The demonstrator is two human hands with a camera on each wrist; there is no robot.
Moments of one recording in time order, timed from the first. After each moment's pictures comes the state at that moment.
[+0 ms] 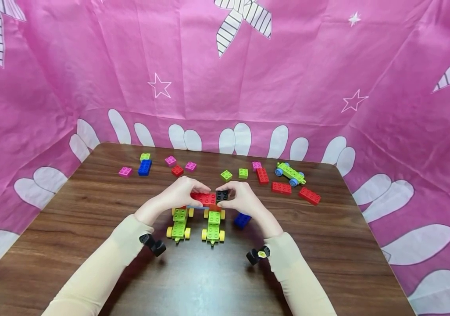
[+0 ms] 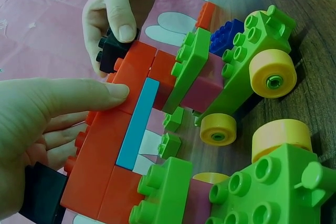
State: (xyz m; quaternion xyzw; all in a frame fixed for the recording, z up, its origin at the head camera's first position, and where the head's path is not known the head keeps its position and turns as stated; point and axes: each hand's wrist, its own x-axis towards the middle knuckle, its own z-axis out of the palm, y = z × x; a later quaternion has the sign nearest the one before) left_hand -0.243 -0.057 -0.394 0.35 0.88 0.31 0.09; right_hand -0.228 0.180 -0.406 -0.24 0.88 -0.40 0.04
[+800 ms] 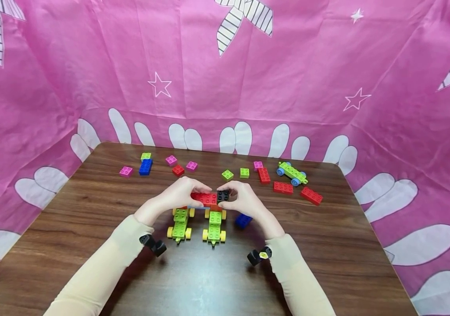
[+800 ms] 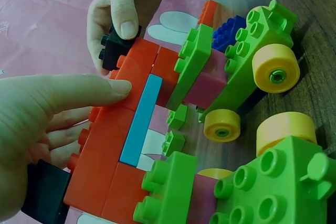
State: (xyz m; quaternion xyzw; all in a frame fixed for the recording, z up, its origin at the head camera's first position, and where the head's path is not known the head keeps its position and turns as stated) left_hand -0.242 -0.058 -0.394 0.36 0.88 0.30 0.08; right_hand -0.229 0.183 -0.414 -0.28 0.87 -0.41 0.02
